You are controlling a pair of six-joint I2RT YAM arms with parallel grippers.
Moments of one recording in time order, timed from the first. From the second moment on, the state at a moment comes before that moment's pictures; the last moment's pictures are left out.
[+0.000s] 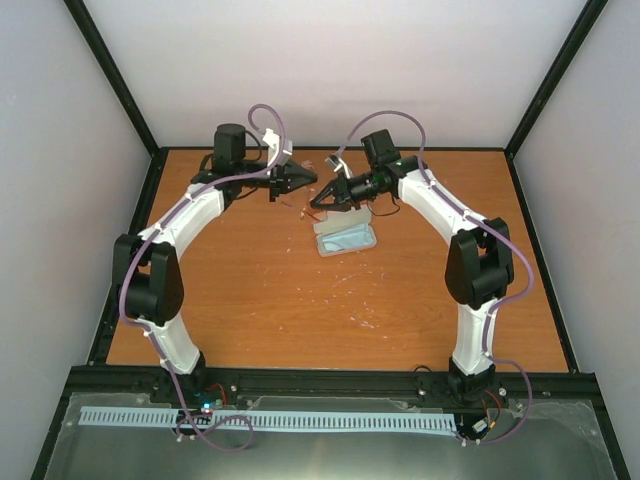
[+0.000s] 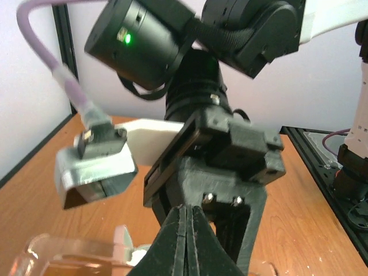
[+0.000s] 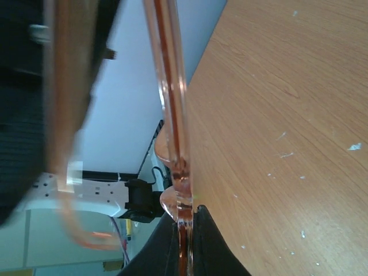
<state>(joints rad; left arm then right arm) -0.26 1.75 1.43 -0.08 1.25 0.32 0.43 1.98 1.74 -0.69 -1.12 0.32</state>
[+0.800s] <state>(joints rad) -0.15 1.76 1.62 0.05 1.08 0.20 0.39 1.97 1.70 -0.63 -1.07 0.40</state>
